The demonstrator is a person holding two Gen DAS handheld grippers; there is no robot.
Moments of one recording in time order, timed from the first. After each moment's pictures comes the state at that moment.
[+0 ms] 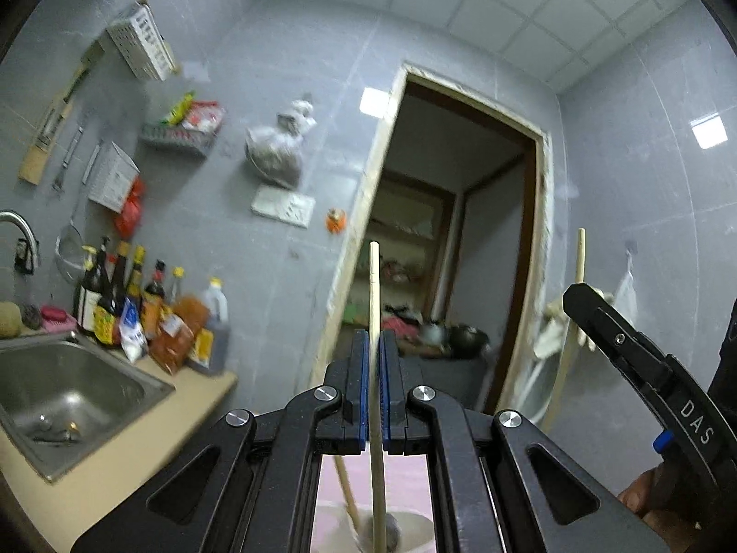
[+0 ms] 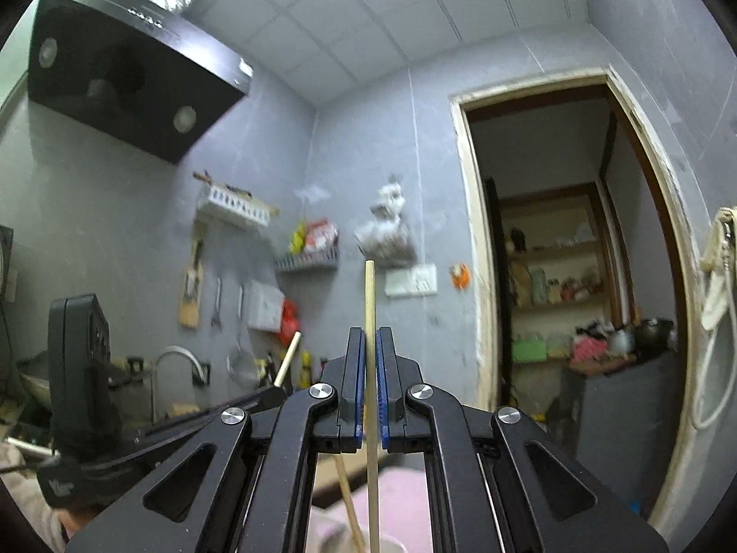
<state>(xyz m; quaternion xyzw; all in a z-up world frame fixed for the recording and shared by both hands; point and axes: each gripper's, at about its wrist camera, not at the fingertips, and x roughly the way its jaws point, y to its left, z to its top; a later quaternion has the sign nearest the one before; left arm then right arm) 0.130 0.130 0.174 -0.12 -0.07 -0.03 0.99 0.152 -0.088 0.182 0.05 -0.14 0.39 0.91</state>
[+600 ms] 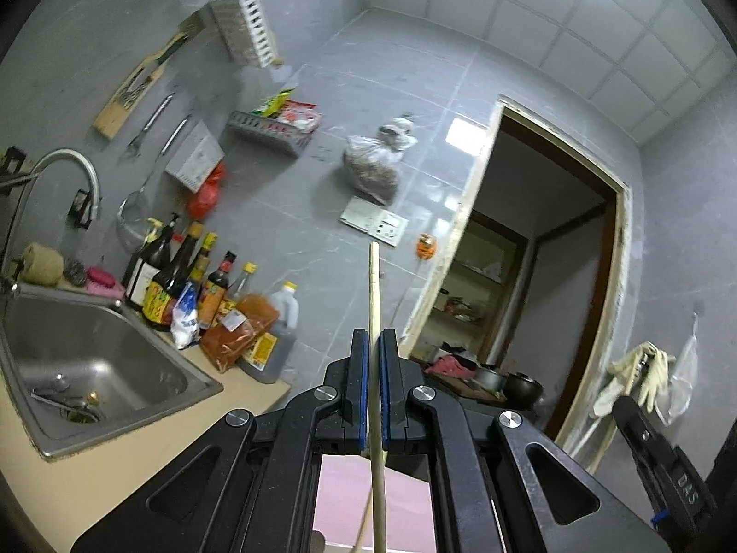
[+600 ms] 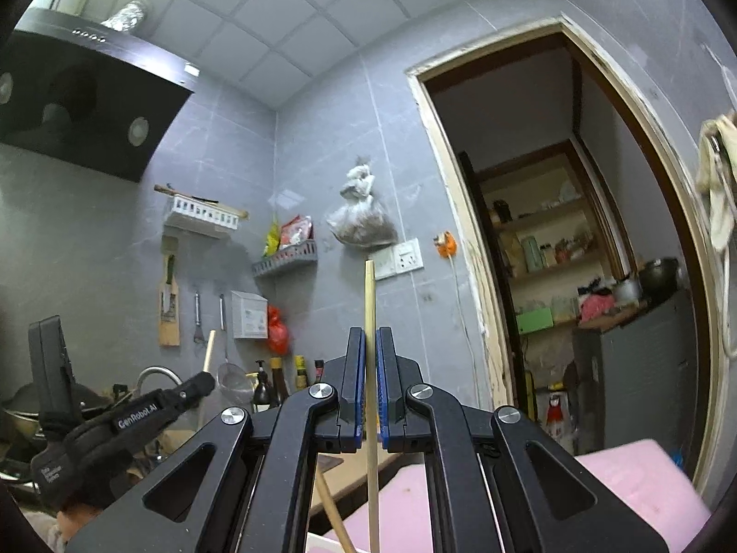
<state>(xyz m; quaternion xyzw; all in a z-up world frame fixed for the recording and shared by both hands) 0.160 0.207 0.139 -0.21 -0.10 0.07 0.97 0.227 -0.072 0.134 0.13 -0.10 0.37 0.91</state>
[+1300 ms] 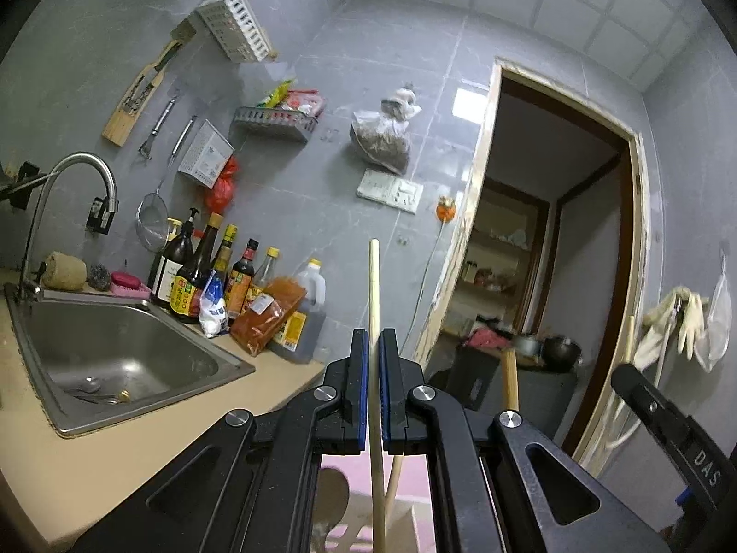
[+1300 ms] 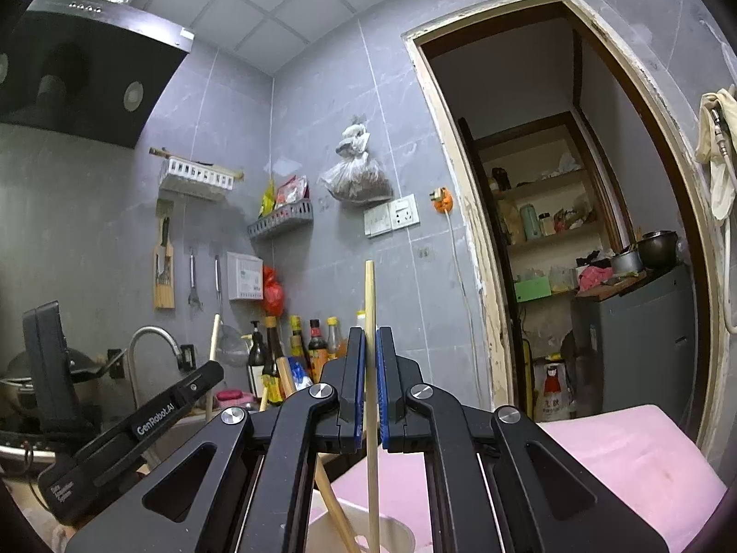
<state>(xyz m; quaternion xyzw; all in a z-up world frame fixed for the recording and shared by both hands) 0.177 0.173 0.099 -0.15 -0.06 0.12 0.98 0.236 -0.054 0.102 0.10 -0.05 0.38 0.92</state>
